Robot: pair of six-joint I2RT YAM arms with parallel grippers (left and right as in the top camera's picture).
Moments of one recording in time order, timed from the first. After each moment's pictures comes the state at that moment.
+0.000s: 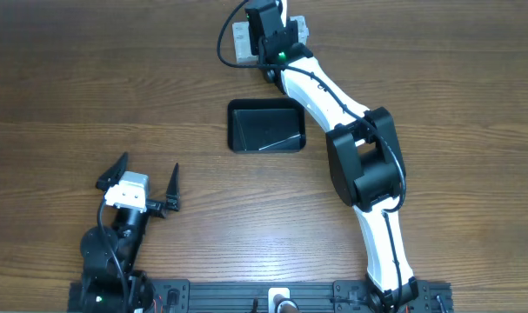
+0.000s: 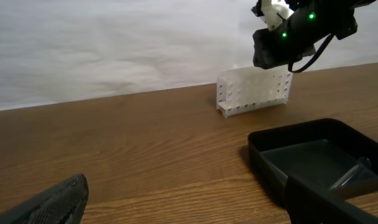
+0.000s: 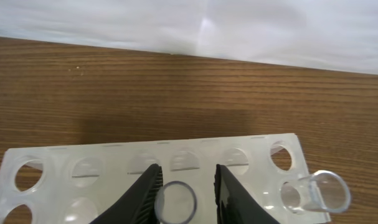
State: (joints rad) left arm -0.06 0.01 0.01 -0.06 0.13 0.06; right arm 0.46 2.33 1.88 -0.21 0.40 0.18
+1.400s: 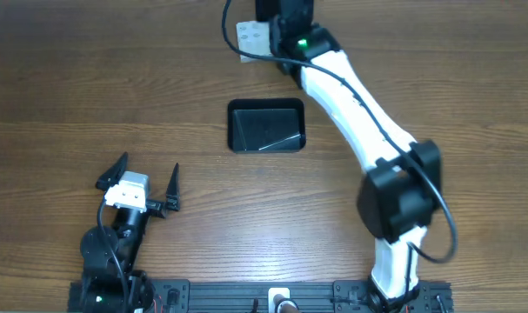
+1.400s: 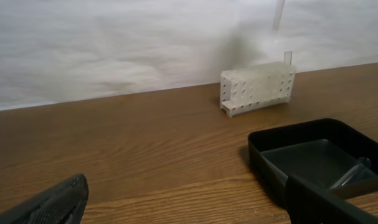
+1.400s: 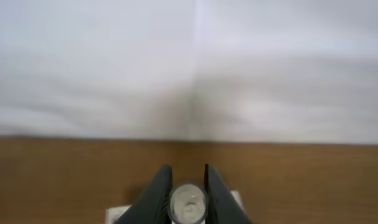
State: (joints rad) left arm -0.06 0.01 0.01 -0.06 0.13 0.06; right arm 0.46 2.01 1.89 -0.25 0.42 0.17
